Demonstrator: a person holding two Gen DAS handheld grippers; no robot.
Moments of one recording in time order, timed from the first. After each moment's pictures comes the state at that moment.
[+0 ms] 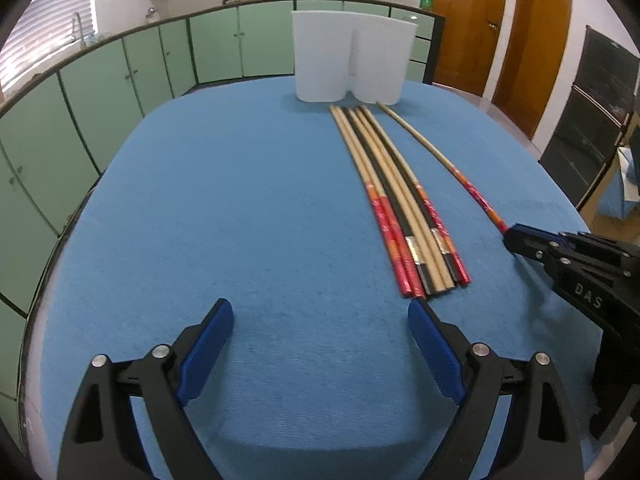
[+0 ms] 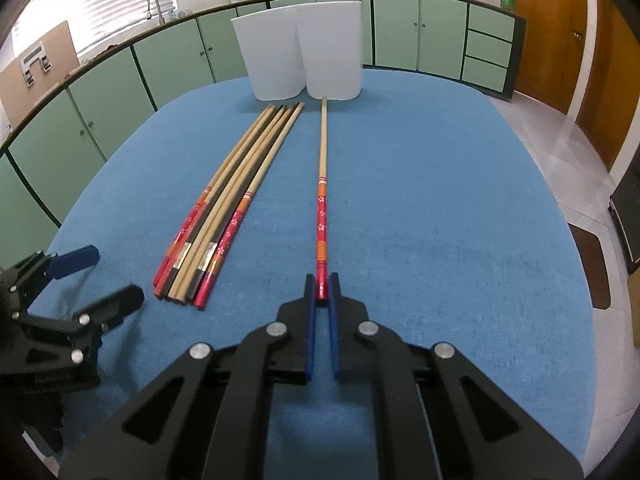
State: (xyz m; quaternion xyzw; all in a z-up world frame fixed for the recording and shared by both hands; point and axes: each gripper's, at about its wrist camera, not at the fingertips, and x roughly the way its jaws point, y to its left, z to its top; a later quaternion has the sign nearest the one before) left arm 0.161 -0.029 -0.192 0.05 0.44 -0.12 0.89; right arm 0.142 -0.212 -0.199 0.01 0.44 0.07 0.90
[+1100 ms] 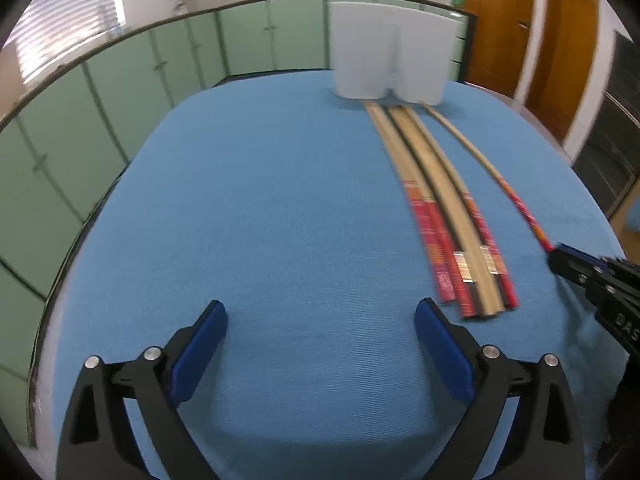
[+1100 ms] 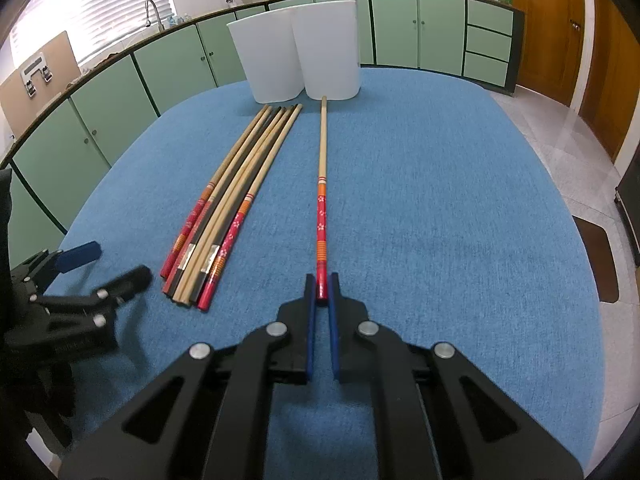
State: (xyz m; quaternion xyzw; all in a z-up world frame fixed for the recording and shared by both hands) left arm 0.182 -0.011 -0.196 0.04 0.45 -0.05 0.89; right arm 0.142 -0.218 -0.201 0.03 0.44 0.08 0.89
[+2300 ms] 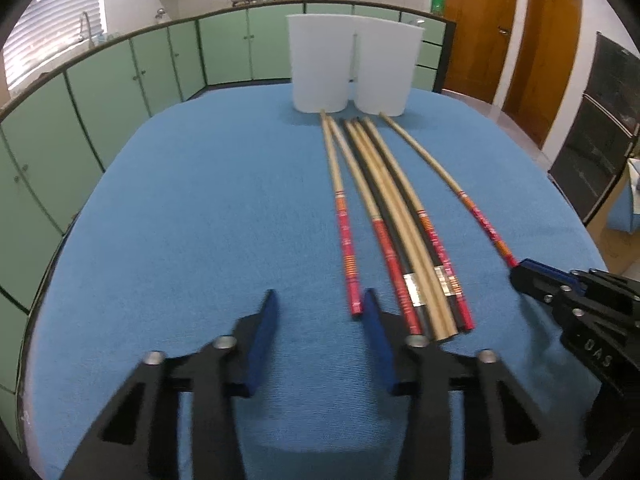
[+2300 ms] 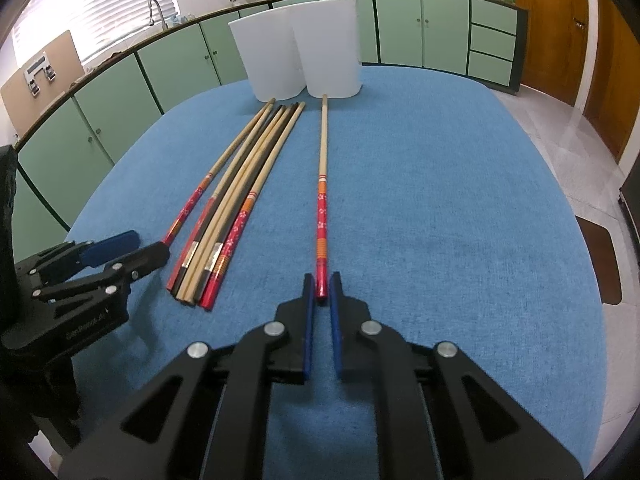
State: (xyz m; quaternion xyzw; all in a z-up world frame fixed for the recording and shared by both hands) left arm 0.184 -0.049 -0.193 0.04 0.43 -0.10 0.89; right arm 0.142 -0.224 -0.202 0.03 0.44 0.09 0.89
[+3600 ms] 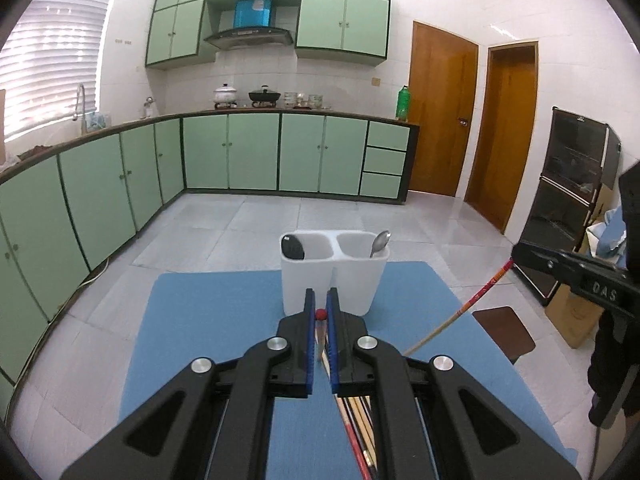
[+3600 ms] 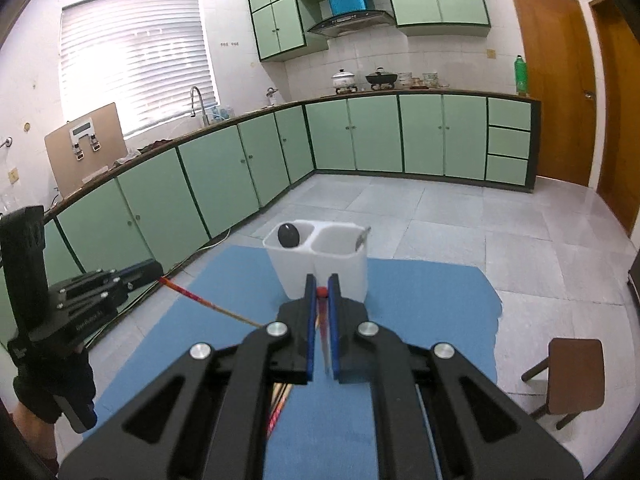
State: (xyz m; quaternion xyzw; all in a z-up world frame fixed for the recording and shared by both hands) left arm 0.220 -0.023 -0.011 0.00 0.26 -0.16 0.95; right arm 0.180 -0.270 -0.006 0.04 0.27 0.14 0.95
